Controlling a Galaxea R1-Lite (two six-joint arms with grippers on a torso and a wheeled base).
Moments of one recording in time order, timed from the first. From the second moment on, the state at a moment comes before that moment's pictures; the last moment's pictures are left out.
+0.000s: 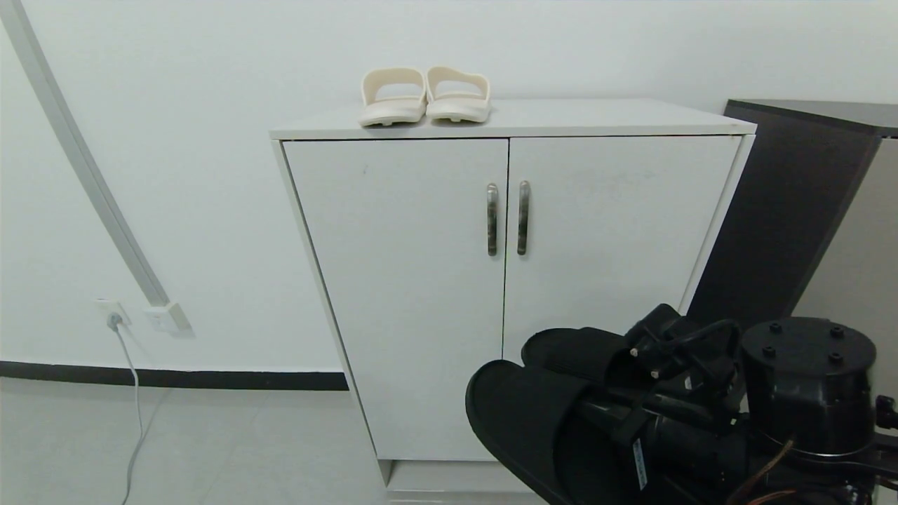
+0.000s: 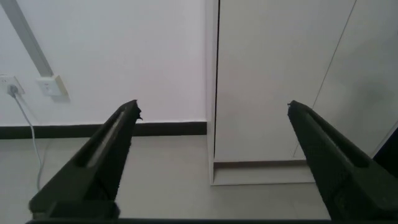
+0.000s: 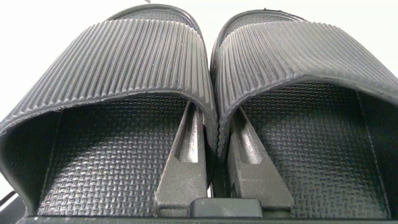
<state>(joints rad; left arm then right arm) 0.00 0.00 0.00 0.00 0.01 0.02 0.84 1.55 -0.53 -0.67 -0.11 0.06</state>
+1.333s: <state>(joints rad) -0.25 1.14 -0.48 -0.60 -0.56 -0.06 0.85 1.56 -0.51 -0.67 -0.10 0.06</state>
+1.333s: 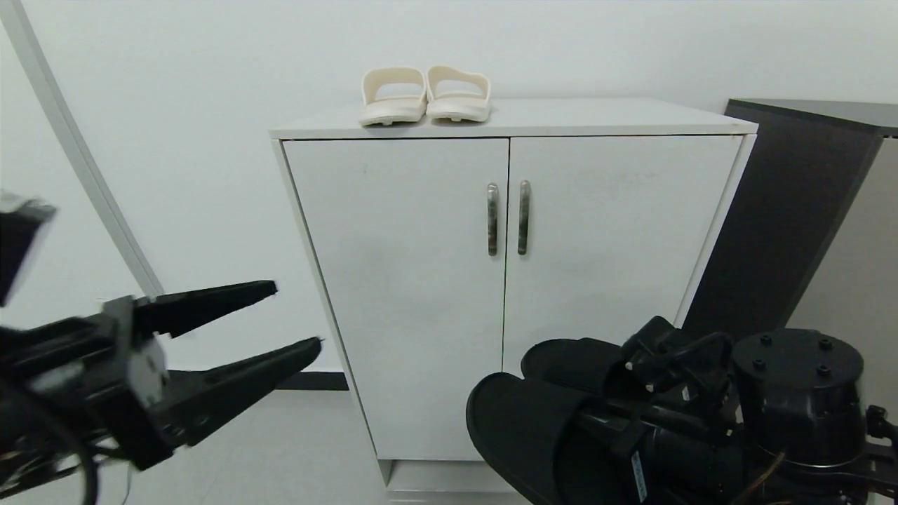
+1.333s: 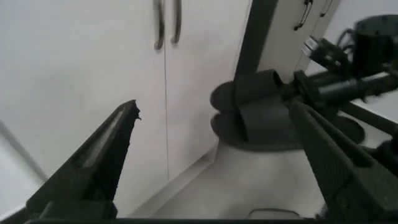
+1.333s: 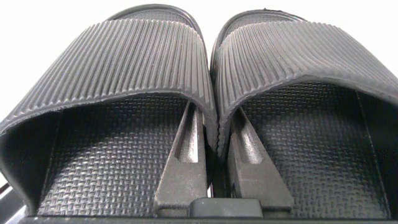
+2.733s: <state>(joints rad) -0.59 1.87 -1.40 -0.49 -0.55 -0.38 0.86 1.57 -0.50 -0.68 -0.09 0.06</state>
